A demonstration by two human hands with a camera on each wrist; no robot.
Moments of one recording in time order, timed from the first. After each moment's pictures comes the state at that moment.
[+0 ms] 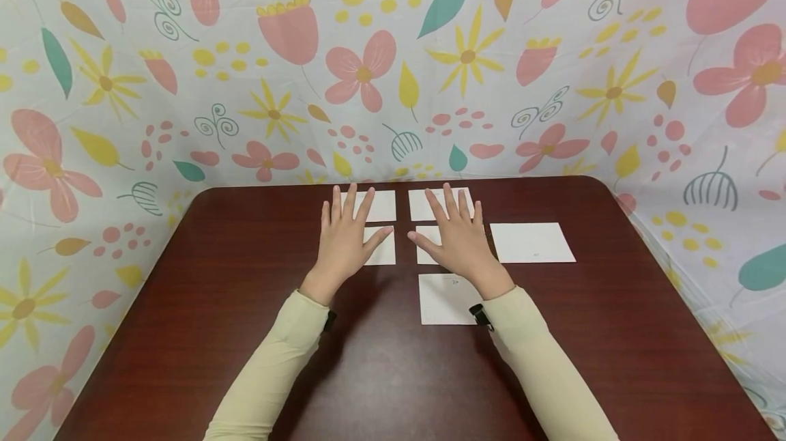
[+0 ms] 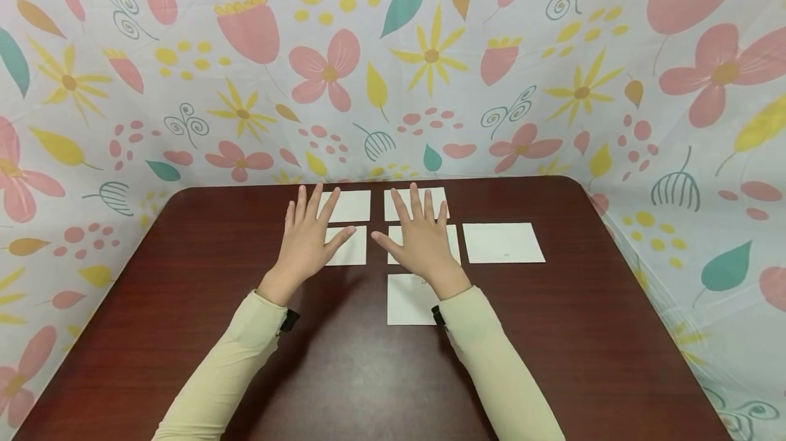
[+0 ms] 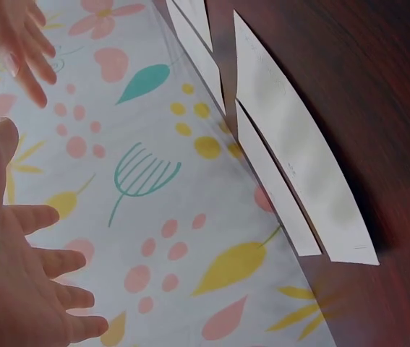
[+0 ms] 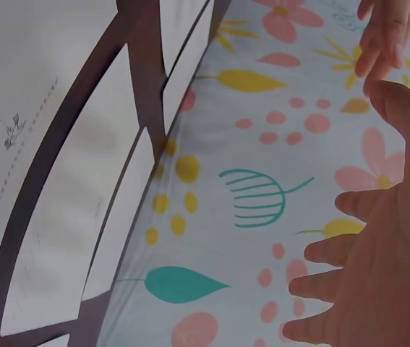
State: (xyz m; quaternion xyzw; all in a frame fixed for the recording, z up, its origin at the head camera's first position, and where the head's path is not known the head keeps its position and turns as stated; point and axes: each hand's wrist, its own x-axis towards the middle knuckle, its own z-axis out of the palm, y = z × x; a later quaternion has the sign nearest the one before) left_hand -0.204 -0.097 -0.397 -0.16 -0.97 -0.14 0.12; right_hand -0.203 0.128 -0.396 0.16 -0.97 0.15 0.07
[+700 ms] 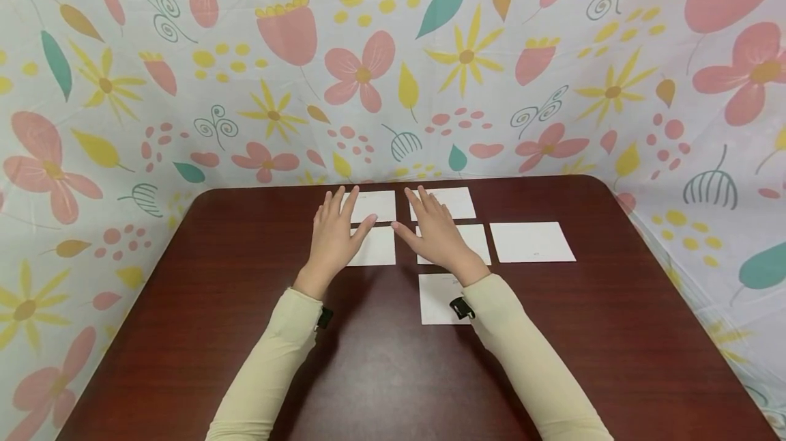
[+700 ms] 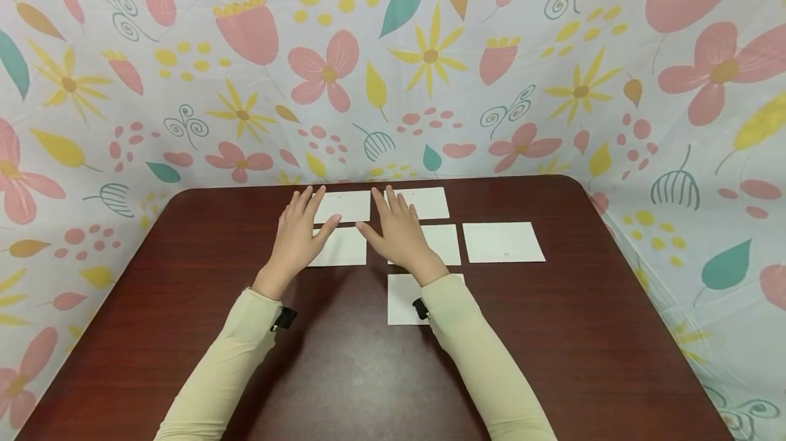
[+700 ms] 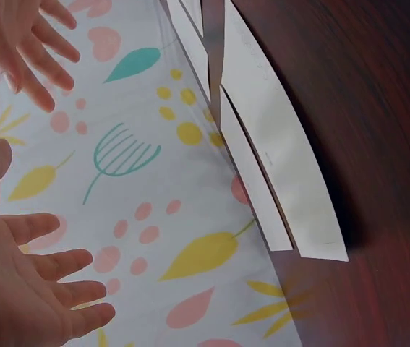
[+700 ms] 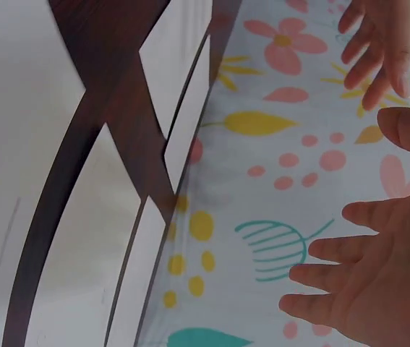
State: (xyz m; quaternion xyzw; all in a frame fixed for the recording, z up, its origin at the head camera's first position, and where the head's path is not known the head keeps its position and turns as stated) left_hand -0.214 -0.112 -0.399 -0.14 -0.95 -0.25 0.13; right_hand -0.220 0.101 -0.397 0.20 -0.94 0.27 0.03
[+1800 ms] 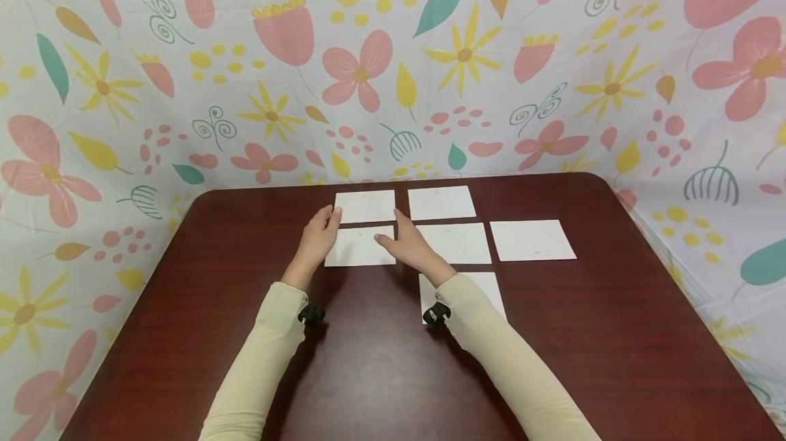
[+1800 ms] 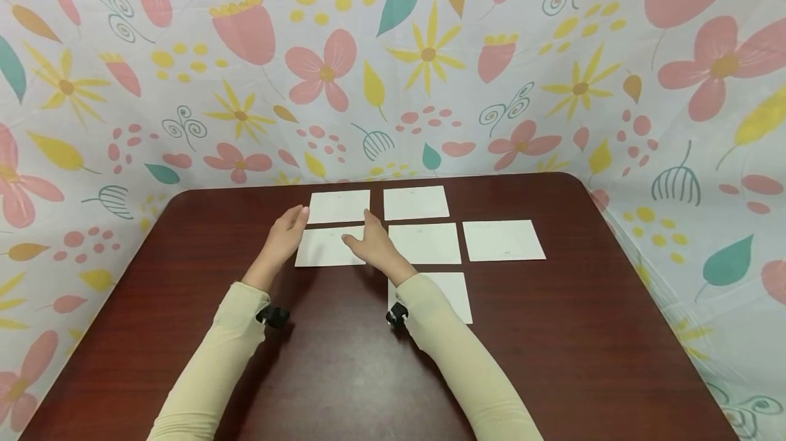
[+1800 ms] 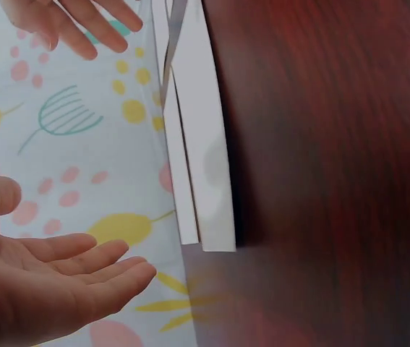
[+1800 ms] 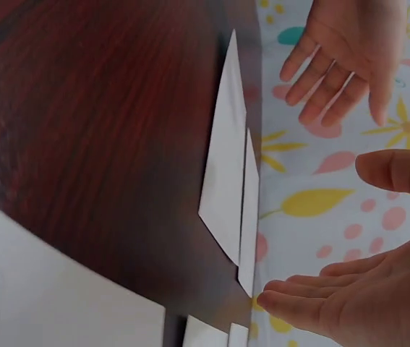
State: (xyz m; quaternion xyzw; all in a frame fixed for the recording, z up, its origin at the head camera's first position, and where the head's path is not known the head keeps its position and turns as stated) left_hand -0.240 -0.147 -0.425 -0.01 -0.89 -0.46 -0.01; right_hand -0.228 0.058 -0.428 0.10 -0.88 0.46 -0.11
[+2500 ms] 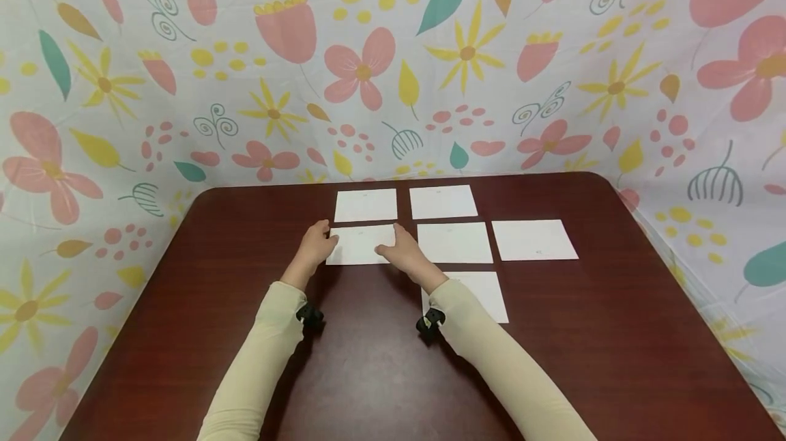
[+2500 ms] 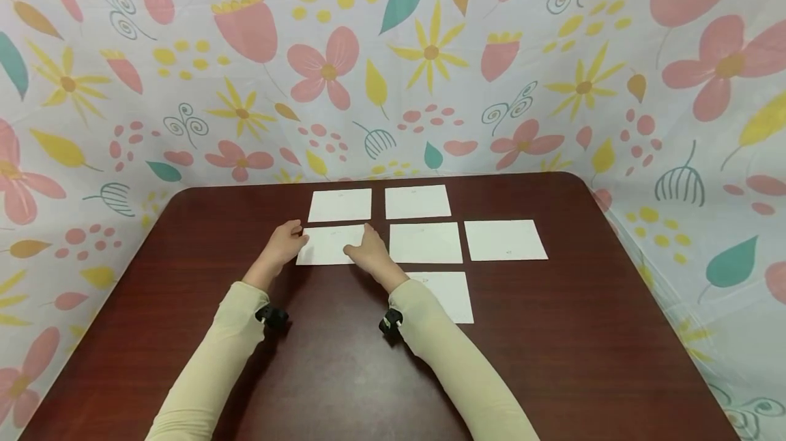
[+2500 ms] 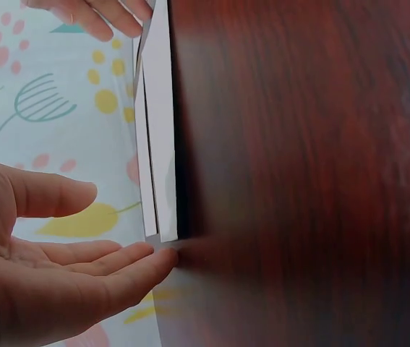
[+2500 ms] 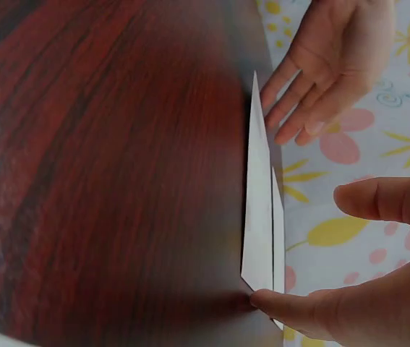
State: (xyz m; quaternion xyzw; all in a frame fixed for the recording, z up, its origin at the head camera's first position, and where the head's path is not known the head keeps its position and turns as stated) left_hand -0.240 -0.158 -0.441 0.03 -0.88 -0.46 -0.11; right_hand -0.219 0.044 -0.442 0.02 -0.85 0.51 -0.15
